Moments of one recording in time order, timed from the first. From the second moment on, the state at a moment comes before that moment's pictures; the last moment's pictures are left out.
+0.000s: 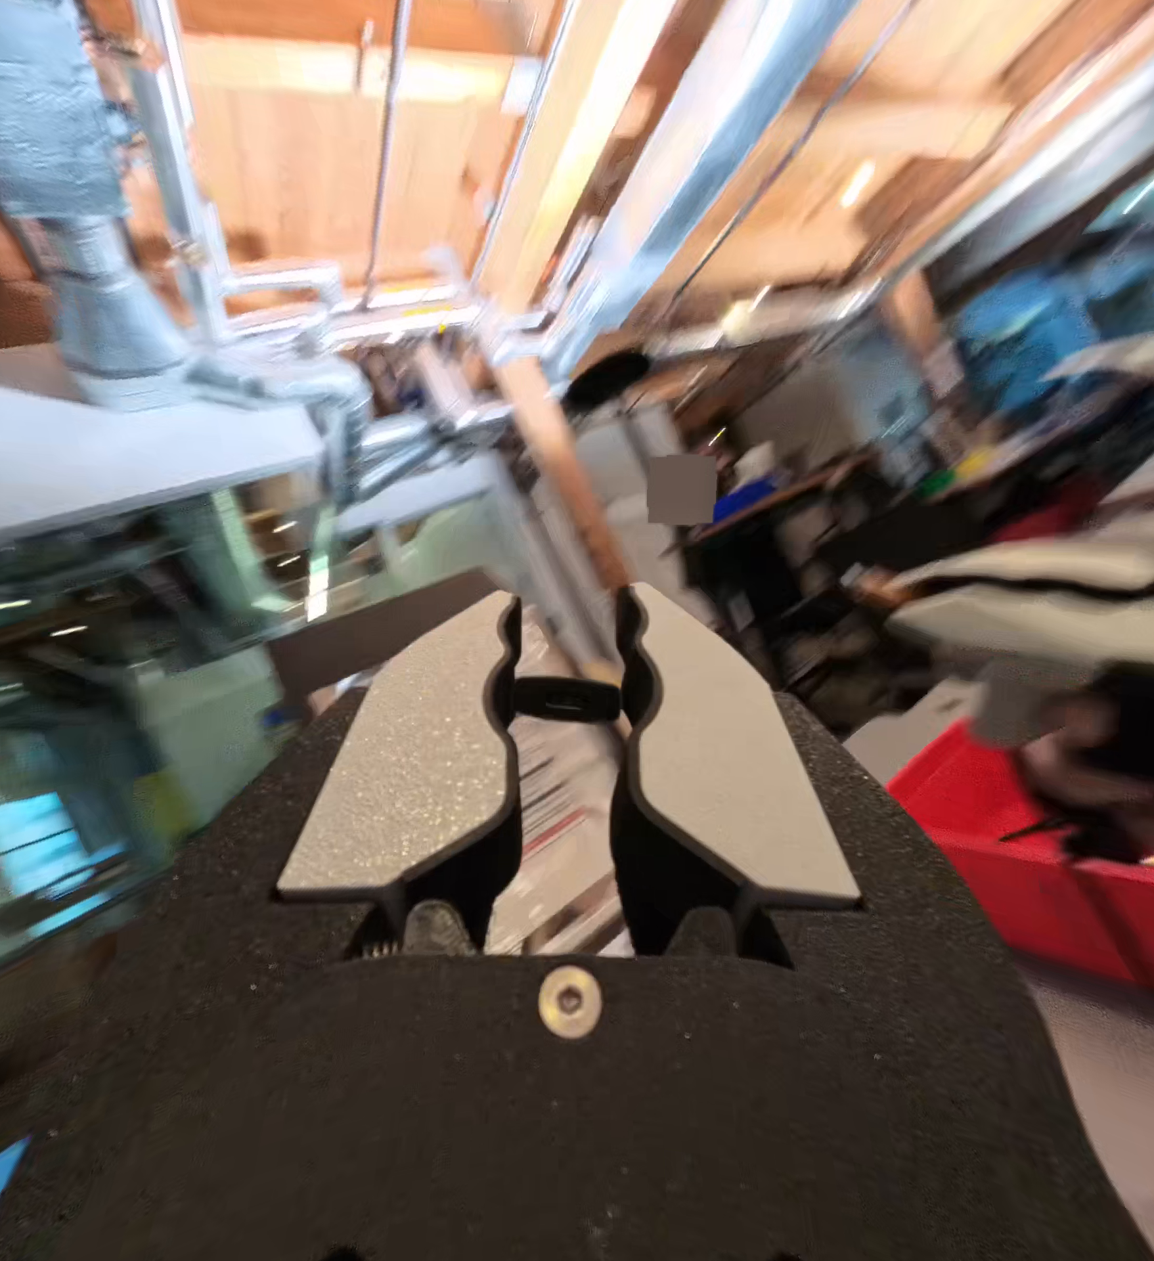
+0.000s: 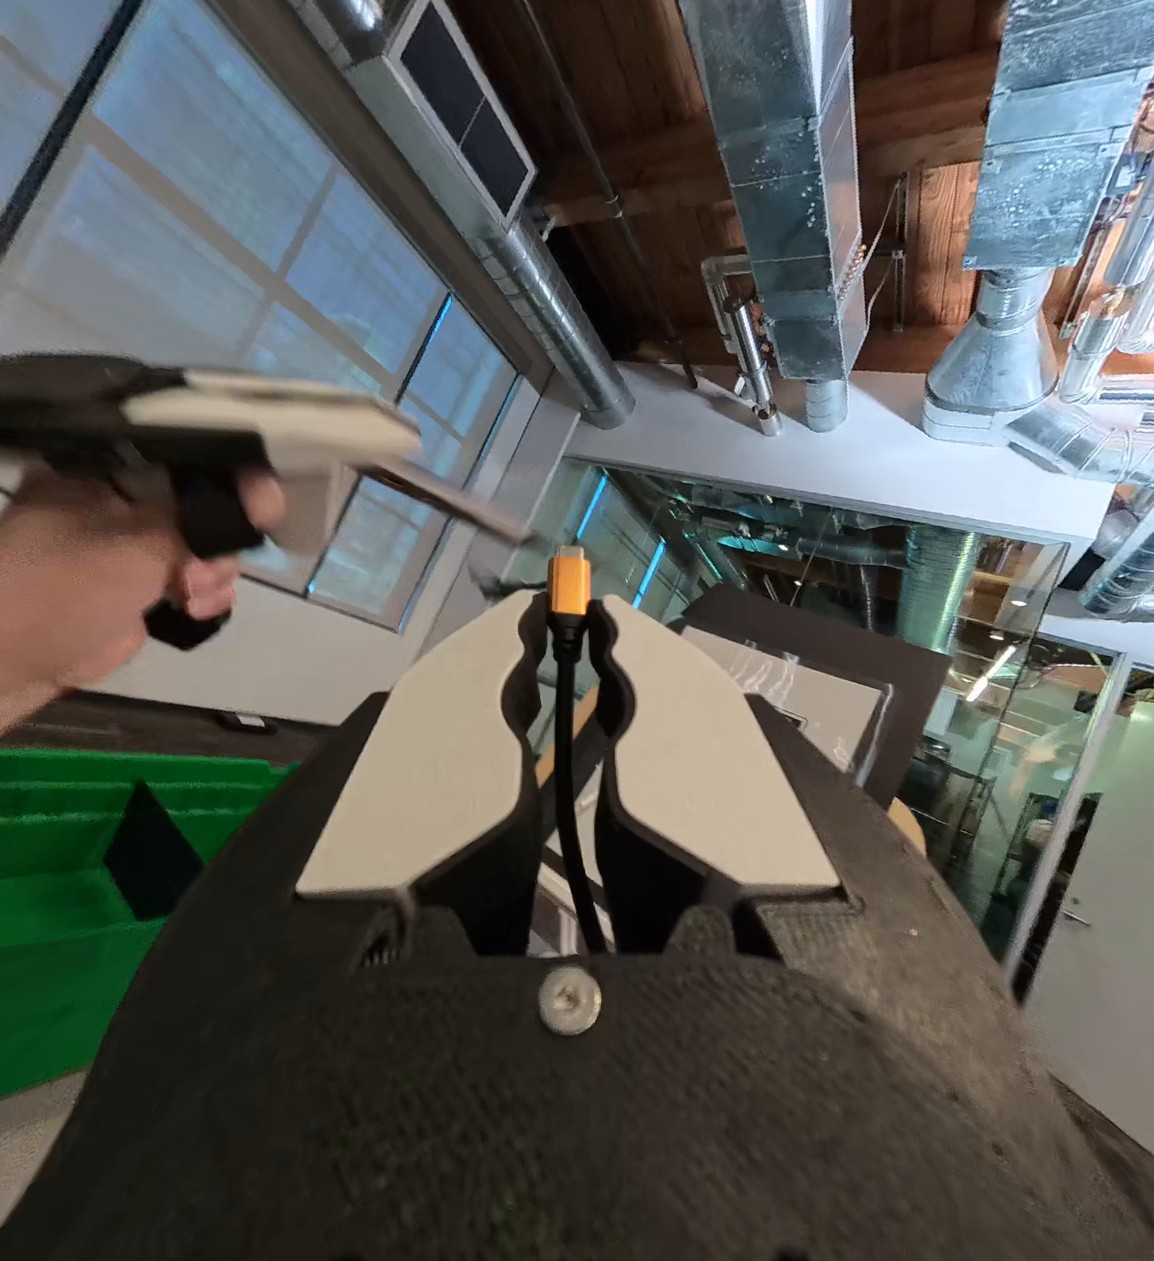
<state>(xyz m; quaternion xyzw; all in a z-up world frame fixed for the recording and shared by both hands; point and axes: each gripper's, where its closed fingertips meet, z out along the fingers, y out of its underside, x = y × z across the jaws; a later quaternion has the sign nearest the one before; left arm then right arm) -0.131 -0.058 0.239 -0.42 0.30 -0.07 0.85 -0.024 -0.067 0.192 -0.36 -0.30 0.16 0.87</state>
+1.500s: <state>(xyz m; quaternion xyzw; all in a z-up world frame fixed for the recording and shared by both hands) -0.067 -0.042 0.177 -0.54 0.44 -0.13 0.70 0.179 -0.020 -0.029 -0.74 -0.53 0.19 0.35</state>
